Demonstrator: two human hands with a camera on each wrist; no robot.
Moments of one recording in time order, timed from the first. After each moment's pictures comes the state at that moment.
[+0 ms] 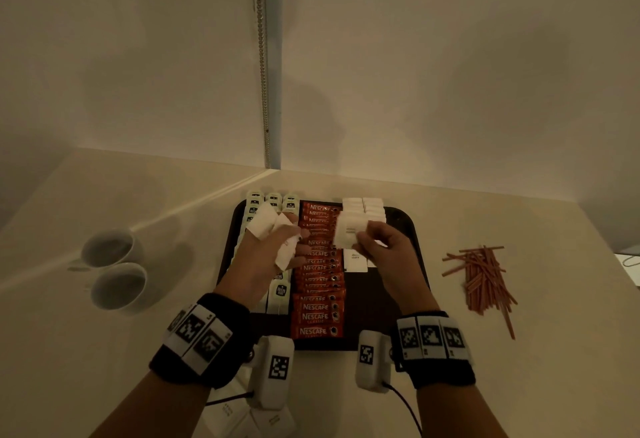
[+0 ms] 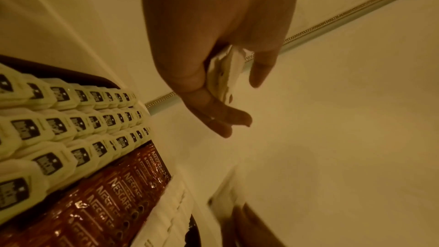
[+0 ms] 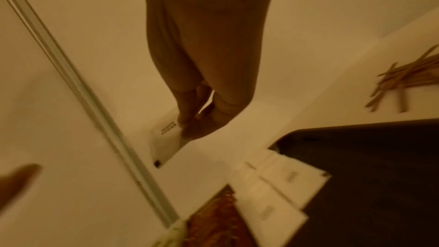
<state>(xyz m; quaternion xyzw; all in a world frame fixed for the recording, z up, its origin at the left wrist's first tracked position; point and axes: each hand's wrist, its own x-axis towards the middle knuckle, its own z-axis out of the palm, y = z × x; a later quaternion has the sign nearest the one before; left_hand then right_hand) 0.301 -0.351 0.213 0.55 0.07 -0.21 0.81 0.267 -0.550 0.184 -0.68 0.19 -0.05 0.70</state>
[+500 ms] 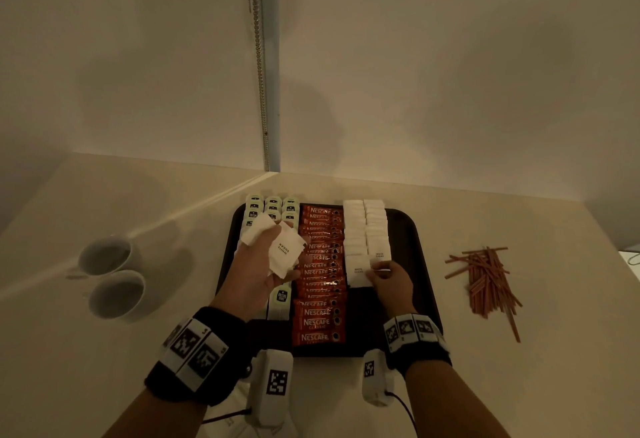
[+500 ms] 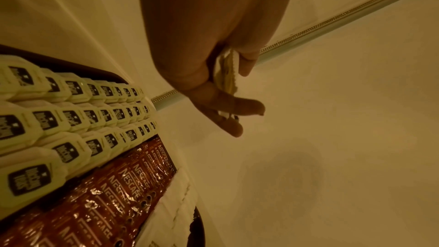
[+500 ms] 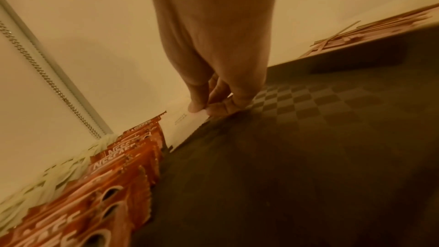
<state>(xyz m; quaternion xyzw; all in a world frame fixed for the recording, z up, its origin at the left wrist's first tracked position) 0.301 -0.347 0.209 0.48 0.12 -0.24 0.83 0.269 -0.578 0.081 -0.78 0.38 0.00 0.50</state>
